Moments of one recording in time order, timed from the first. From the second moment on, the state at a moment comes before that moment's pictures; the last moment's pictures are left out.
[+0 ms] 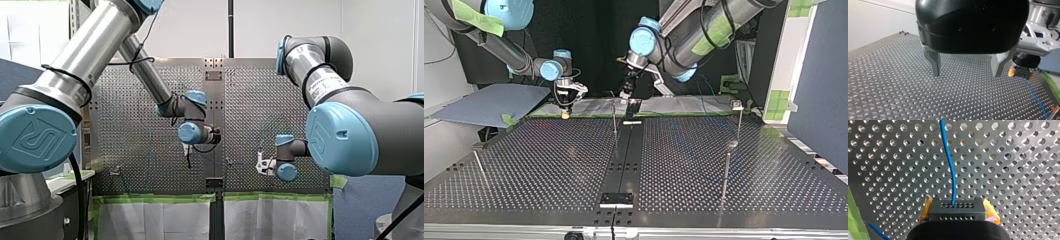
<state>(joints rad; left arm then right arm) -0.62 -2.10 -1.84 -2.43 -1.79 -1.84 1.87 -0.58 1.57 -0.92 1.56 1.59</state>
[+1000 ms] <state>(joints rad) -0.58 -1.80 -2.15 -2.18 -1.79 -2.01 1.84 -0.59 1.59 -0.90 1.56 1.56</state>
